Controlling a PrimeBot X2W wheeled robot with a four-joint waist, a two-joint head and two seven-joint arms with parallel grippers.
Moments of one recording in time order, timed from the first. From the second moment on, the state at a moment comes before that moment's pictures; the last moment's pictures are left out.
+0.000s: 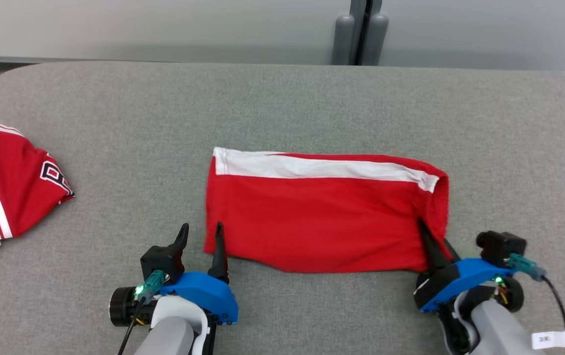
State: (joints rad) left arm -0.33 0.05 -0.41 0.66 -0.45 0.11 -0.26; right arm -0.40 -0.06 0.17 0.77 0.49 0.13 -0.26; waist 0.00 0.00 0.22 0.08
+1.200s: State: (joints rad) left arm -0.23 0.05 -0.50 0.57 -0.46 0.14 -0.26; right arm -0.49 -0.05 0.34 0.64 0.45 0.13 -0.26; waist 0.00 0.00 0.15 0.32
